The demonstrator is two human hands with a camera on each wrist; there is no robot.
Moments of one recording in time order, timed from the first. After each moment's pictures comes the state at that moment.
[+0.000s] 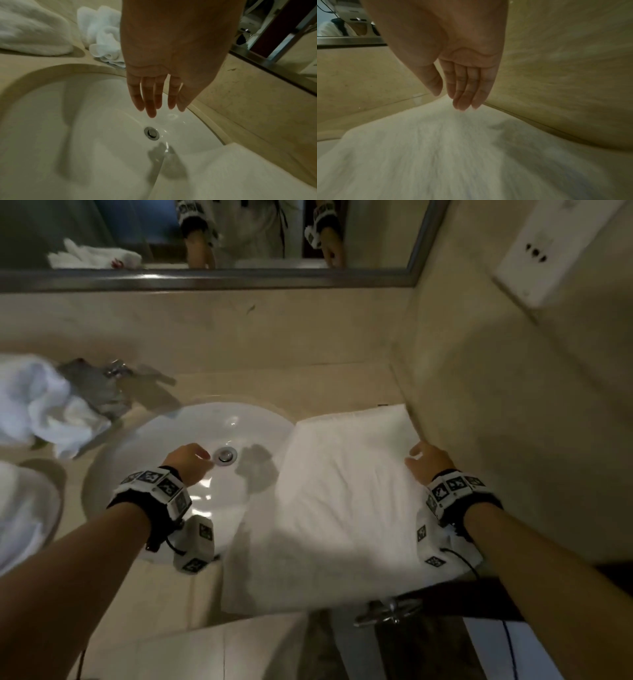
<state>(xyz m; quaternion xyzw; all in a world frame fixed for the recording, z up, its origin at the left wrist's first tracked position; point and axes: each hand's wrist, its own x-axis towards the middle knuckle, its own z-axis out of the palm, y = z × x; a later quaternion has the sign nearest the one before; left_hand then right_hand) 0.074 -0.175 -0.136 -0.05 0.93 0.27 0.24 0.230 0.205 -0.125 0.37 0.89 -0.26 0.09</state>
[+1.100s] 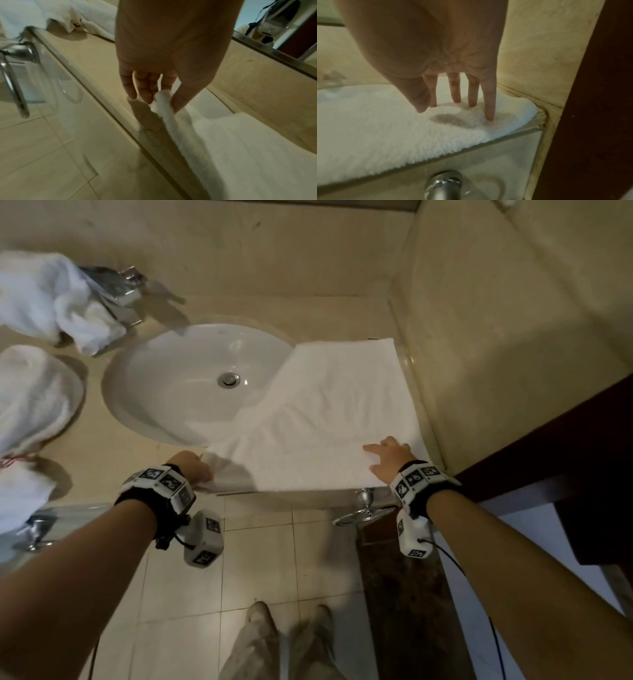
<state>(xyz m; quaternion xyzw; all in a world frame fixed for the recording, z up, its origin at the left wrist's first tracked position) 0.267 -0.212 -0.164 -0.12 0.92 0.18 0.32 0.373 0.124 -0.150 0.17 0.94 -0.12 0.26</state>
